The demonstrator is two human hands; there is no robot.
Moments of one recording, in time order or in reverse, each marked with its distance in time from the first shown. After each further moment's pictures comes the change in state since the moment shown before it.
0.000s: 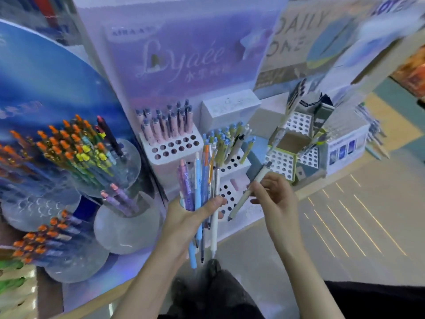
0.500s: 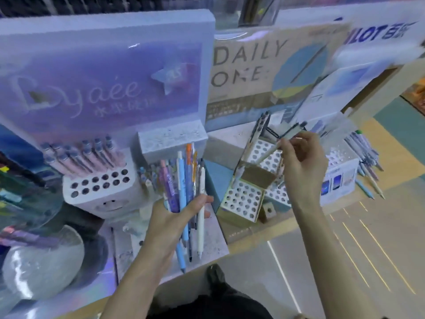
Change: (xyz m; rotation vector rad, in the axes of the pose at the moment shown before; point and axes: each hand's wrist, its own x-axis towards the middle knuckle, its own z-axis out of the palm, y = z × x) left_hand 0.062 0.015 0.123 0.003 0.145 0.066; right_hand 0.195 -0.016 -0.108 -0.167 0.175 -0.302
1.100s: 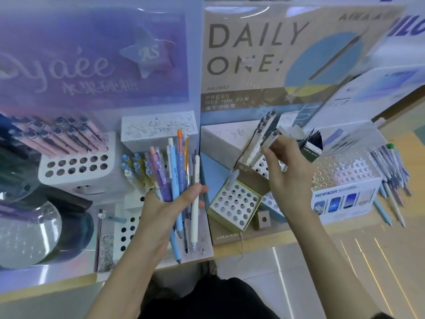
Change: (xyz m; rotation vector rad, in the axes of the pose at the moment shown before) left_hand 0.017 -0.007 0.043 -0.136 0.145 -0.002; right_hand 0.031 0.049 0.004 -0.175 -0.314 -0.413
